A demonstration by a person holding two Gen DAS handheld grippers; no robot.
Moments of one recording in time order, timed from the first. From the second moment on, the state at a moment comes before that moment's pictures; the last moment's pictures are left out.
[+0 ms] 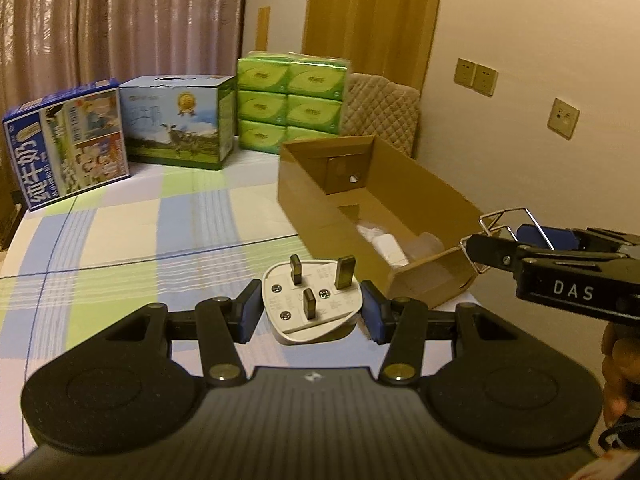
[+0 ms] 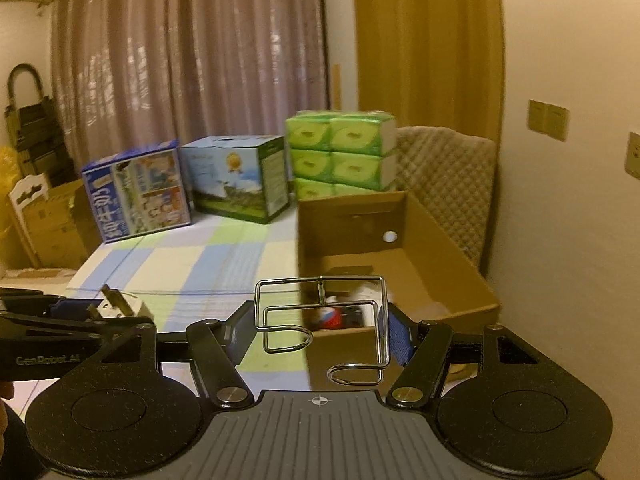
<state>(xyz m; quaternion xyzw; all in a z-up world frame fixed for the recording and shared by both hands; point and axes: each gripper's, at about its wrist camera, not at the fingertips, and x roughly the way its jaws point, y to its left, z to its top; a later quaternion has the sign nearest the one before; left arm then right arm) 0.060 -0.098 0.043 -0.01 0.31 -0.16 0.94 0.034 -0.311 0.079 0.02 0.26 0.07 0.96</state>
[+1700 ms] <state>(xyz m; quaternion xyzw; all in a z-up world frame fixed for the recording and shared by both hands) 0.219 -0.220 0.015 0.02 0.35 -0.23 0.91 0.184 -0.419 0.036 0.01 0.33 0.04 0.94</state>
